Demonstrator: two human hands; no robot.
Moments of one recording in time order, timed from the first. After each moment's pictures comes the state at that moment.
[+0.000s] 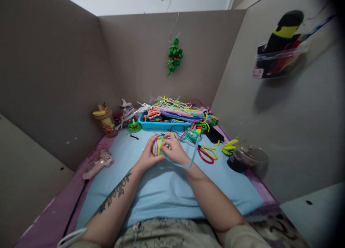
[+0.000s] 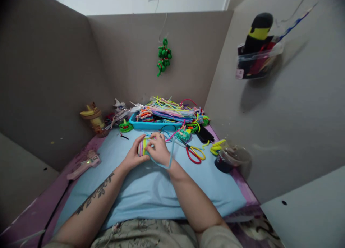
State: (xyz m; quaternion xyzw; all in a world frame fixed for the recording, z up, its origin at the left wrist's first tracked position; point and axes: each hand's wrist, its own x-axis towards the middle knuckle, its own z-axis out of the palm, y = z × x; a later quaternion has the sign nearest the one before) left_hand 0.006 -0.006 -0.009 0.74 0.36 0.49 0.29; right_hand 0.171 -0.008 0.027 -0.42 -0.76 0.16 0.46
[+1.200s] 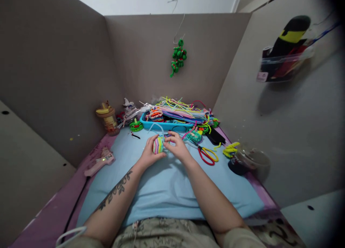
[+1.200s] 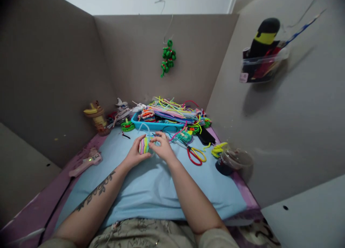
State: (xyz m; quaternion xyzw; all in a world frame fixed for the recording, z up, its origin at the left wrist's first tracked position) left_hand 0.006 -0.003 -0.010 0.75 0.43 0.45 0.23; right_hand 0.176 0.005 0.018 -0.45 -0.68 0.31 0.50
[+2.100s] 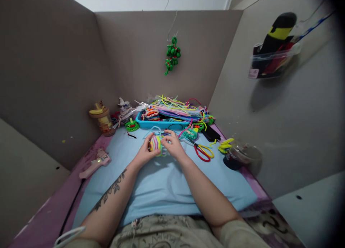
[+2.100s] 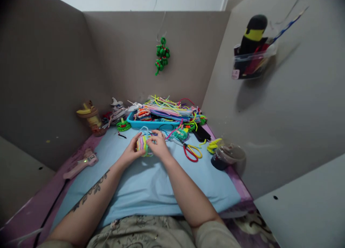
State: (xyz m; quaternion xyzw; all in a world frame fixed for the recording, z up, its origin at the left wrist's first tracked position) left_hand 0.005 0.003 -0.014 0.65 0.36 0.48 0.47; right_hand 0.176 0.008 0.016 -0.48 -0.68 0.27 0.48
